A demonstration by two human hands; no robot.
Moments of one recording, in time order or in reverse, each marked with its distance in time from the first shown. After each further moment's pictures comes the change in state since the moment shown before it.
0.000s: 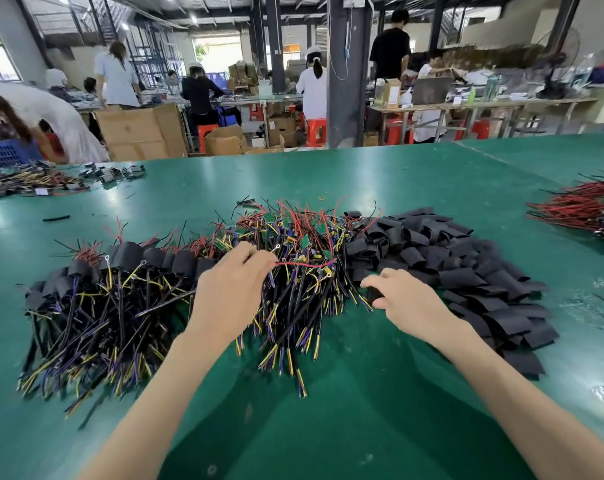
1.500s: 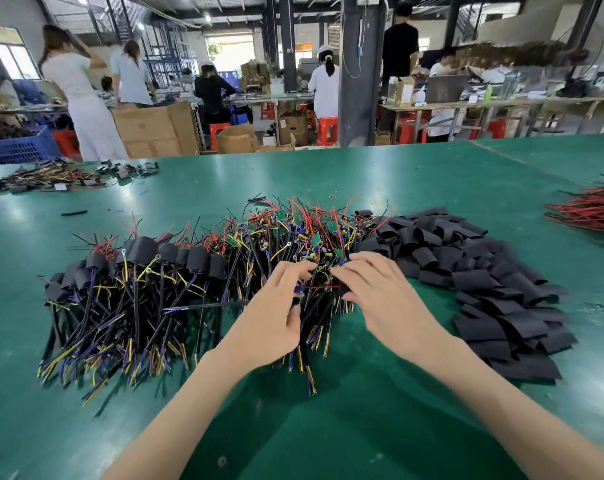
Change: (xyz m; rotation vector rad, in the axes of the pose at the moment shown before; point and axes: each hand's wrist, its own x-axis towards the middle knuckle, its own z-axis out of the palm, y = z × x) left_hand -0.027 0.020 0.016 -0.461 -0.340 -0.046; right_hand -0.015 -0.052 -0.013 -0.070 0.517 -0.428
